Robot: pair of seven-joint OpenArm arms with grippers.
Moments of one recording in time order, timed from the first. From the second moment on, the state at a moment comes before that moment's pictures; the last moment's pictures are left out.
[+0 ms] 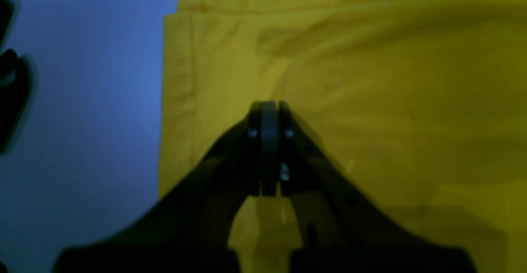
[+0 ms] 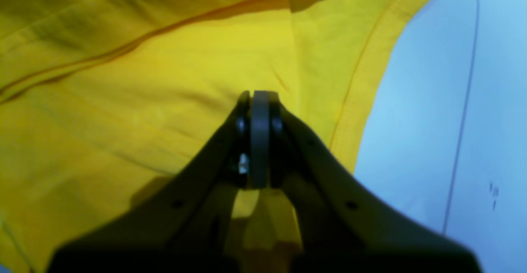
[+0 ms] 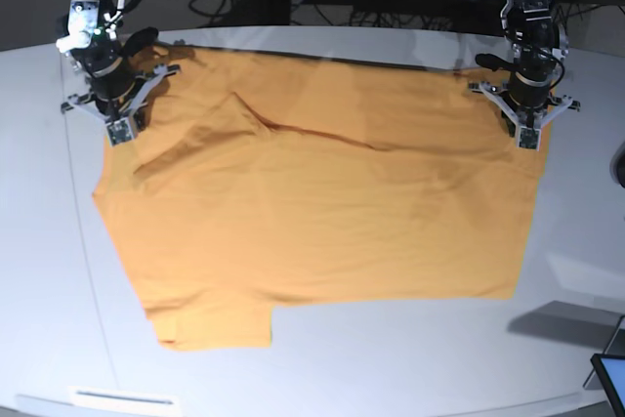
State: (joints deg) left arm 20.7 -17.3 -20.9 92.0 2.7 -16.3 27.3; right arm -22.7 4.0 12.9 101.9 -4.4 24.1 -31.4
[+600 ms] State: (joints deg) left arm 22.7 -17.3 -21.1 92.6 3.7 -15.6 25.5; right arm -24.8 2.4 13.3 102.3 -3.8 23.6 -30.6
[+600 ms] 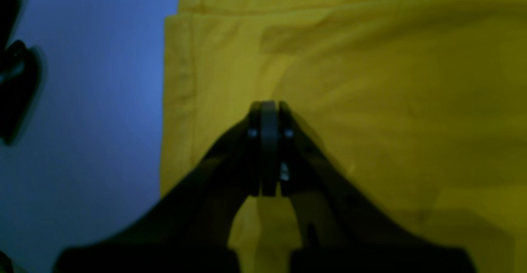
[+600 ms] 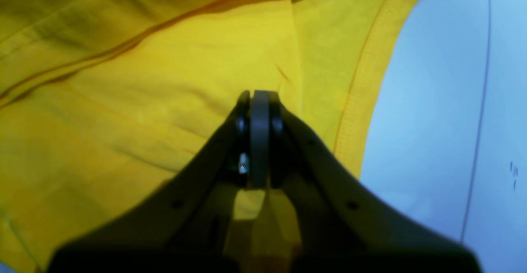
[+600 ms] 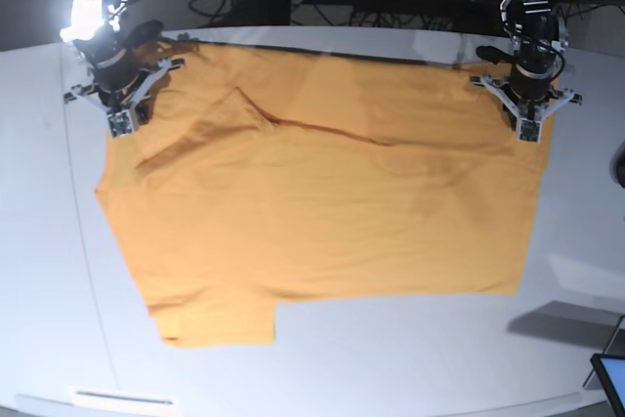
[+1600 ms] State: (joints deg) left arm 23.8 -15.6 -21.9 101.6 4.1 -17.2 30.7; right arm -23.4 2.7 13.3 104.8 -4.5 19.8 -33.9
